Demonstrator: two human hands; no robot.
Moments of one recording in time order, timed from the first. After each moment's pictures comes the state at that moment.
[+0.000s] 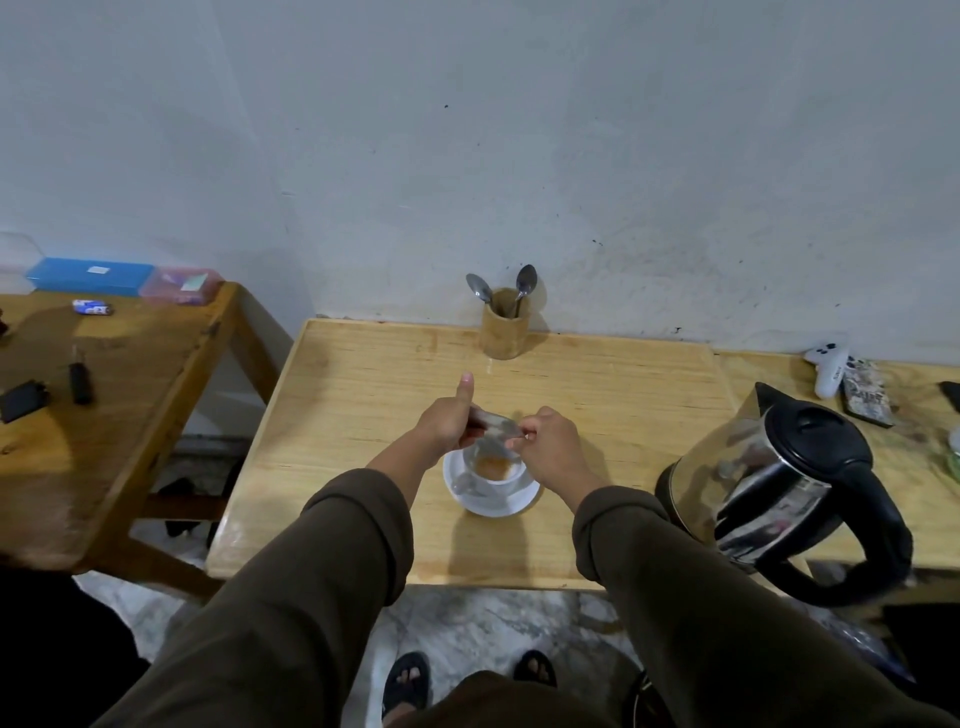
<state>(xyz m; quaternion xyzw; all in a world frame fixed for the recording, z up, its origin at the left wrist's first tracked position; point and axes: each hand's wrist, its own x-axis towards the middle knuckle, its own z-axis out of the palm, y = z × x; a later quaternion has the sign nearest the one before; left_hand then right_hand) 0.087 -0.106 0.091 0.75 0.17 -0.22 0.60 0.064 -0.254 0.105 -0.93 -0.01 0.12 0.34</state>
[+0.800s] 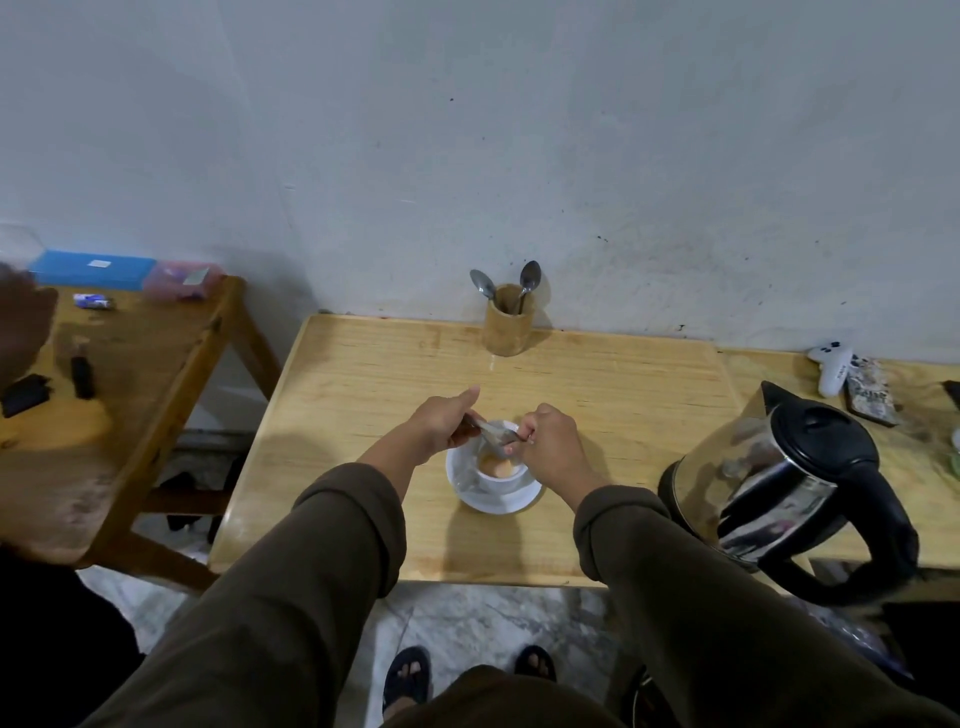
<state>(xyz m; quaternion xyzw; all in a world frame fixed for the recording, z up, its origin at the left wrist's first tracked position) 0.086 -0.094 0.097 0.69 0.21 -0.24 0.65 0.065 -0.253 0.098 -0.94 -0.03 0.11 0.34</state>
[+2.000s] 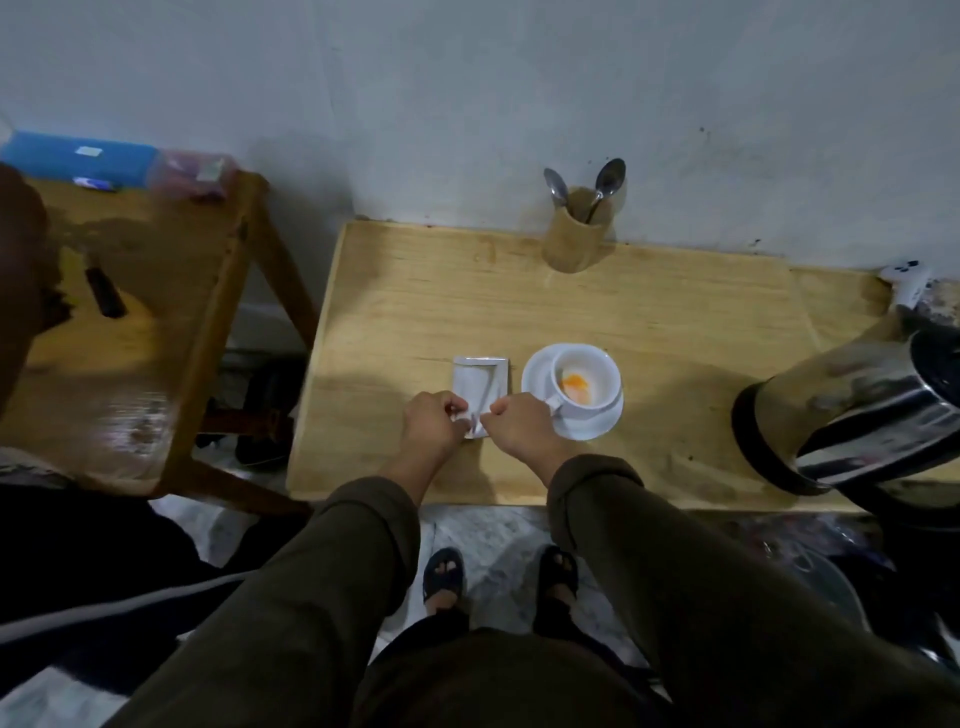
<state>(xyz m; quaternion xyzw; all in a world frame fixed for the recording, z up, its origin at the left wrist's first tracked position) 0.007 0.003 0.014 0.87 0.18 -0.15 0.43 0.018 -0.113 0.068 -0.92 0.05 0.29 0.24</state>
